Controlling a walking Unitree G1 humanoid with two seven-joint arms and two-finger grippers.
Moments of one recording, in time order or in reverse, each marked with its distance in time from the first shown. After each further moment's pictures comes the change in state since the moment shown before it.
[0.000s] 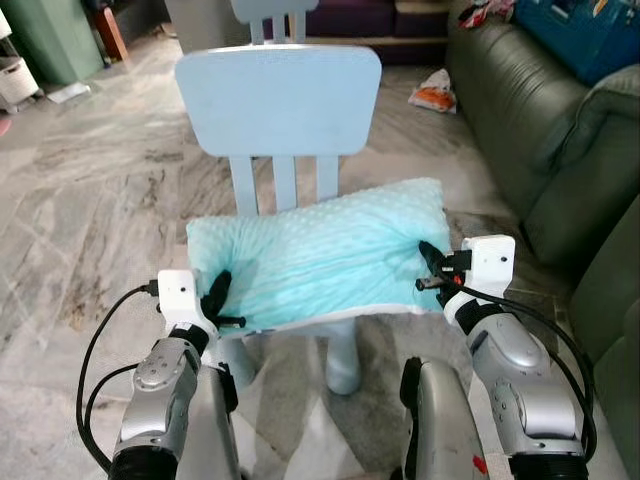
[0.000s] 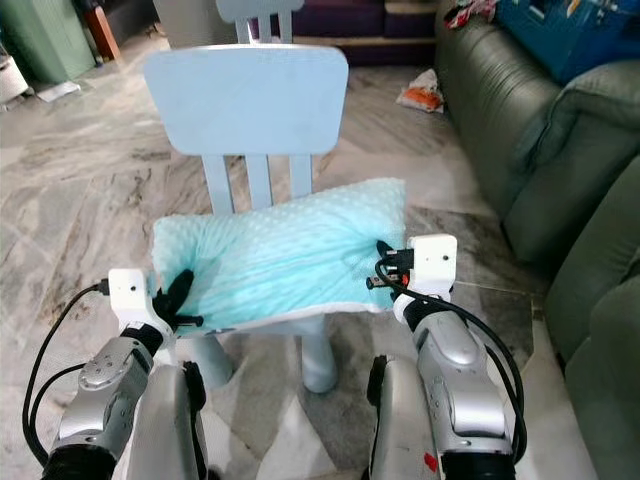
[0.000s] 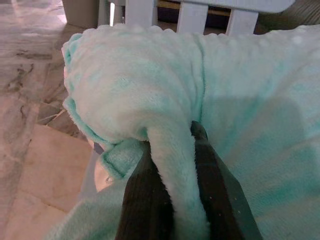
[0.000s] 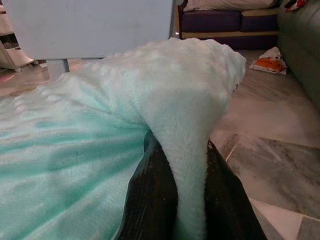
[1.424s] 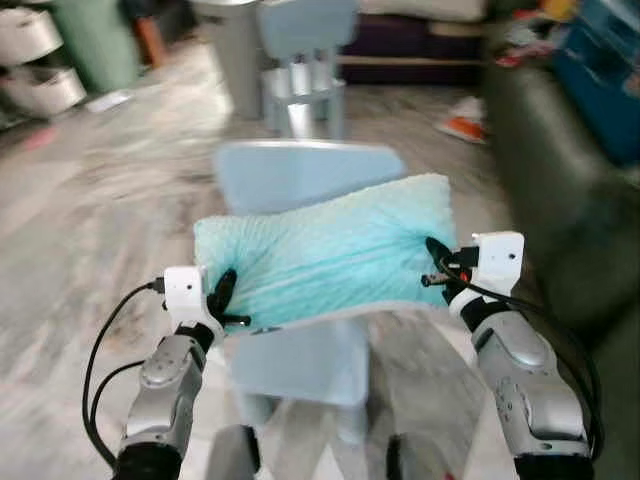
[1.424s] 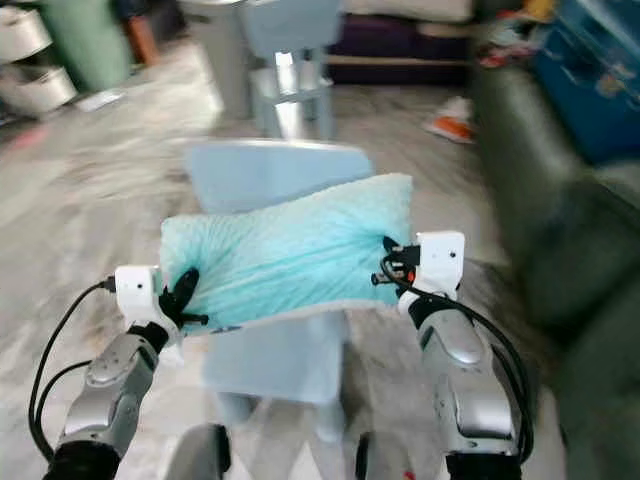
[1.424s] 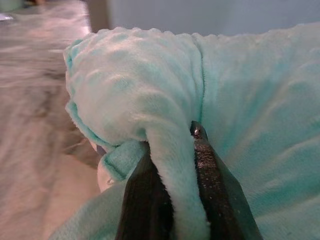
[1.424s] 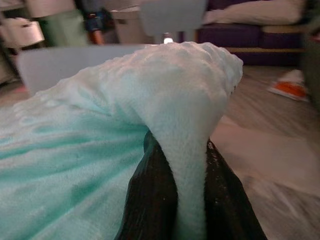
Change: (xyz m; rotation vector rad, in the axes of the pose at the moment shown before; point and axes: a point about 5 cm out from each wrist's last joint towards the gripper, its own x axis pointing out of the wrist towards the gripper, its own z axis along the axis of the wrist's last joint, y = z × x) left arm 0.004 -0.006 0.000 0.003 0.007 -0.020; right arm -0.001 -0.004 0.007 -0.008 -0.018 -0.027
